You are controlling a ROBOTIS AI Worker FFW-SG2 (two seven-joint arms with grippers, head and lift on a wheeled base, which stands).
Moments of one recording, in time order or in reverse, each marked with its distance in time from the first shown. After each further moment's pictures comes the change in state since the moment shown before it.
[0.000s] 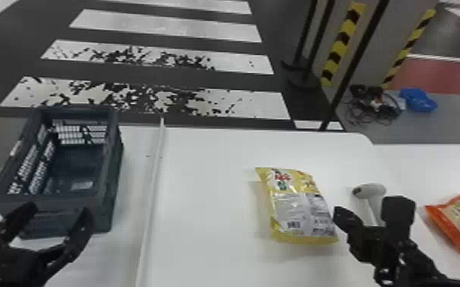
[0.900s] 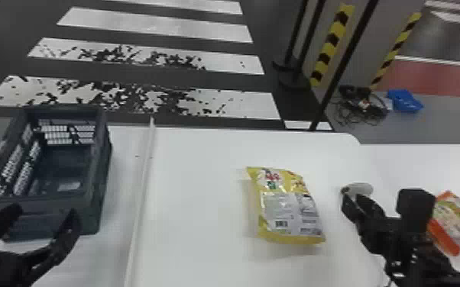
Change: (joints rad) left arm 0.000 0.000 -0.002 -0.001 0.000 0.000 0.000; right arm 0.054 0.005 -0.075 -0.136 0.003 -0.006 -0.052
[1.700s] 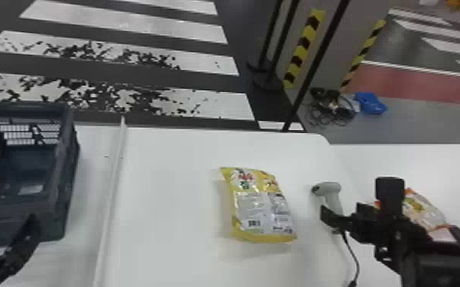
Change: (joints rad) left arm 0.005 0.008 0.004 -0.004 0.000 -0.002 0.001; right arm -0.142 -0.171 -0.036 0.181 -0.019 0.216 0.120
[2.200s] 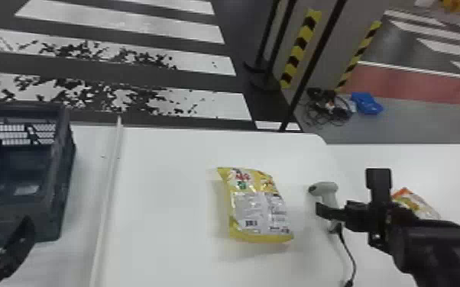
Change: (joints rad) left arm -0.006 0.000 0.002 0.016 0.000 0.002 0.000; right arm -0.171 -0.091 0.070 0.234 -0.026 0.058 0.042
